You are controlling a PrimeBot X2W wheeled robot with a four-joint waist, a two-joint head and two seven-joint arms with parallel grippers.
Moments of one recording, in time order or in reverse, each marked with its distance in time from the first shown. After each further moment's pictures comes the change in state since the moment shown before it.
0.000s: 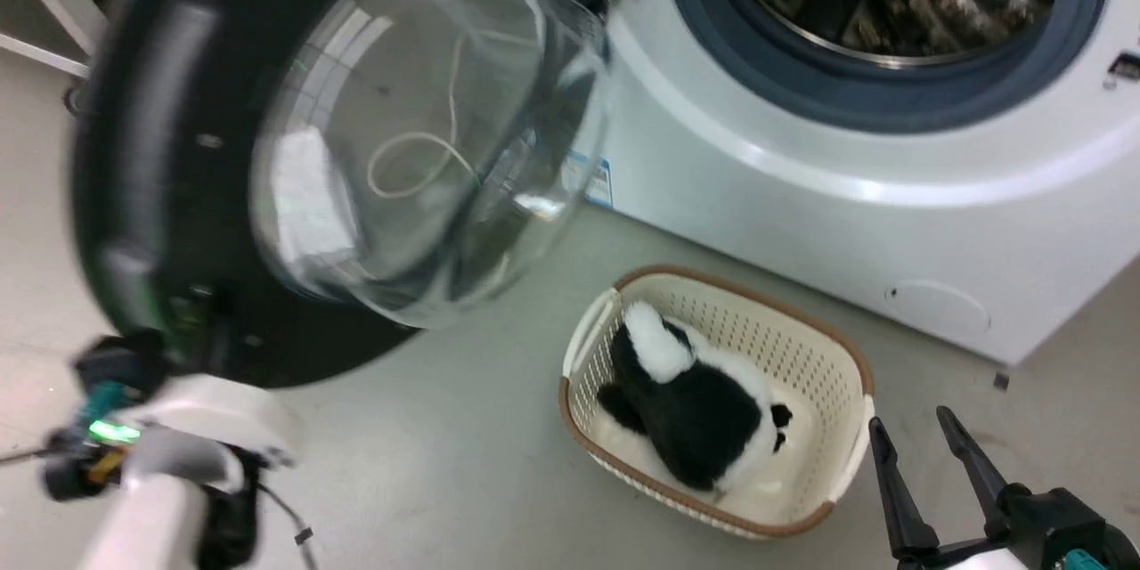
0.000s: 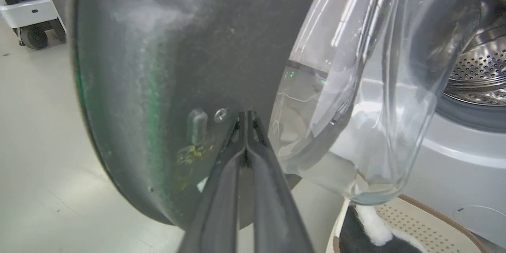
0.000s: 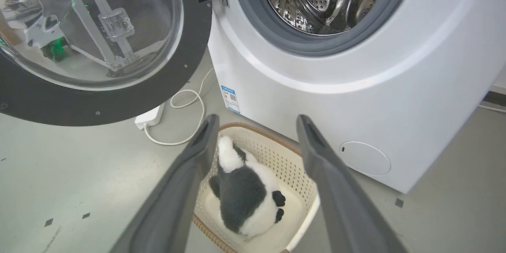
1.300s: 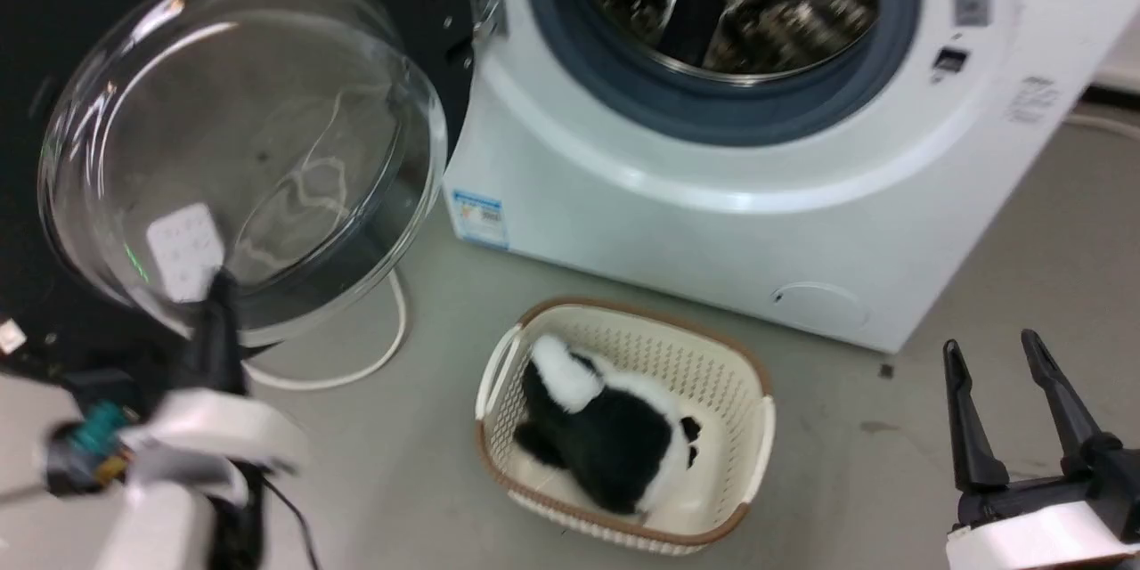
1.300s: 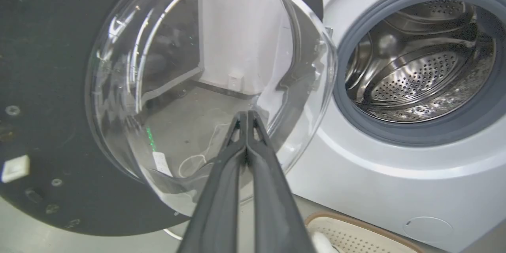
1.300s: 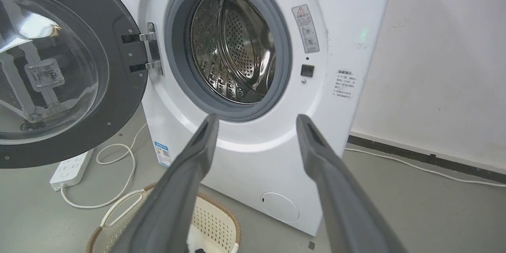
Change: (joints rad) left arm -0.028 0.000 0.070 0.057 0.056 -0.098 -0.111; right arm -0.059 -0.013 -0.104 -0.123 -0.040 0.000 0.000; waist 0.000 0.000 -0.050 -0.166
